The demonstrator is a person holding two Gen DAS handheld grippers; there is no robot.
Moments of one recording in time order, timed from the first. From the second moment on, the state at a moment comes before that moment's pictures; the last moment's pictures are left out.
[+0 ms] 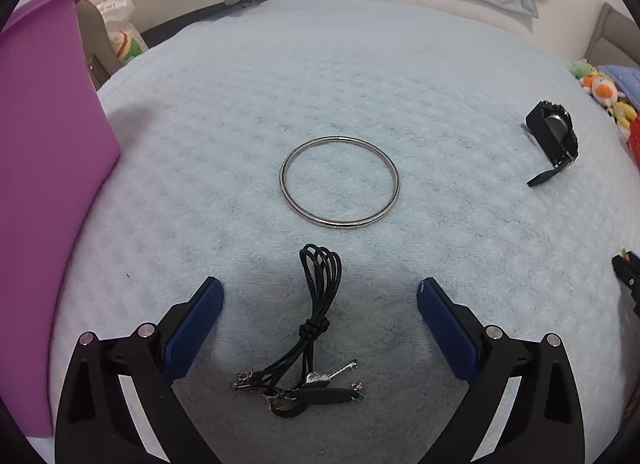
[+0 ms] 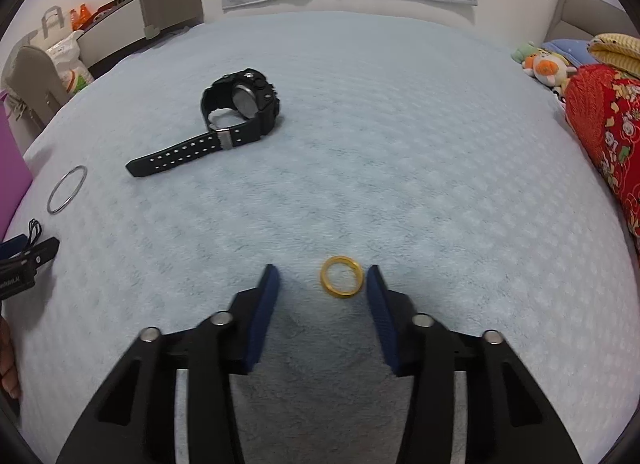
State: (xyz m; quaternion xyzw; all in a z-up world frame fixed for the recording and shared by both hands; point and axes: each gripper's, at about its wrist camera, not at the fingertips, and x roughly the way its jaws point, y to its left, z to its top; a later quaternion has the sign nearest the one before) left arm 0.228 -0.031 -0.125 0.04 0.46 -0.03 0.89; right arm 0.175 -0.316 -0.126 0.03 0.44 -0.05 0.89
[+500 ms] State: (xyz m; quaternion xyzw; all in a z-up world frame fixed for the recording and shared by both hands) left arm 0.195 -0.036 -0.112 0.03 0.44 -0.04 0.89; right arm 0.170 -0.313 -0.123 0.04 0.43 -0.03 0.90
